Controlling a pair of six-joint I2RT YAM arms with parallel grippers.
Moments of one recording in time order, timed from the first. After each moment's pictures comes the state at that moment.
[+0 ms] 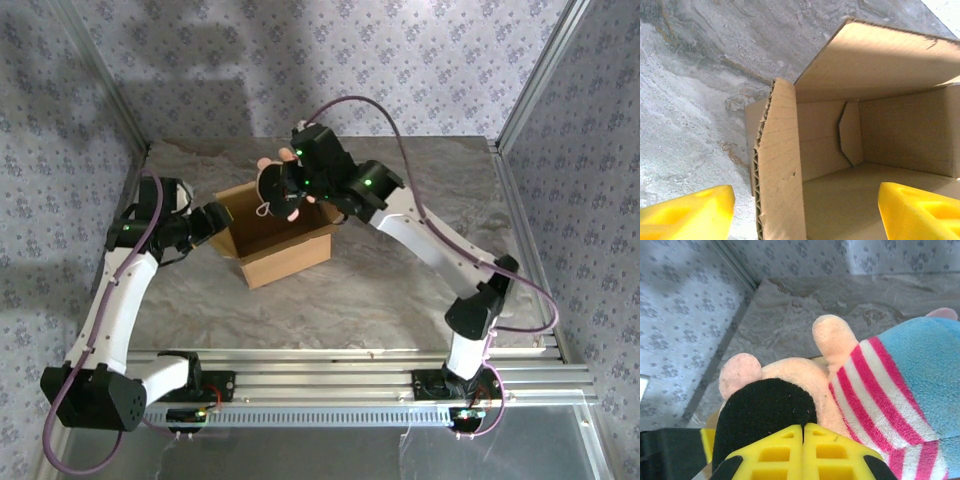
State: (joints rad) left arm -0.10 1.12 1.16 -0.91 0.24 -0.60; right arm 0.87 1.76 2.02 -0.81 0.18 0.57
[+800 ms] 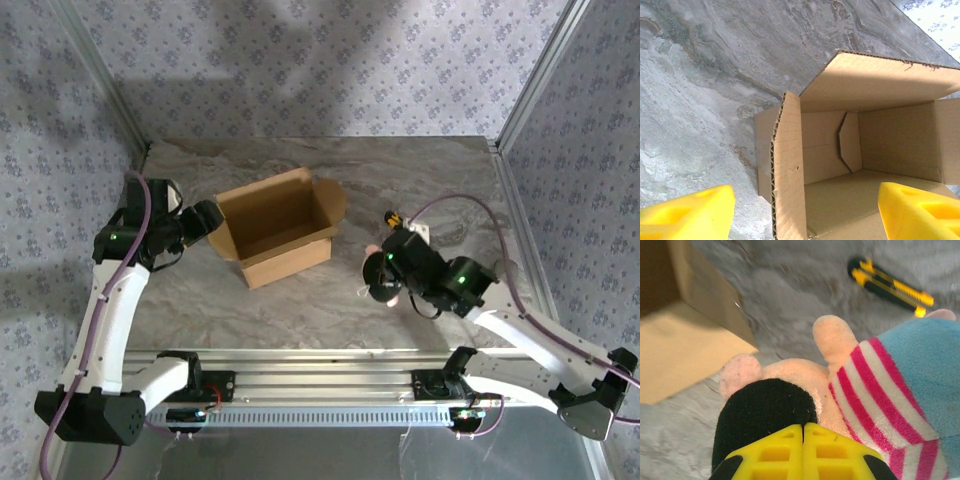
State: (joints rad) left arm -0.10 1.05 1.20 -0.98 0.17 -0.62; right arm 0.86 0.98 0.96 -0.90 0.37 0.82
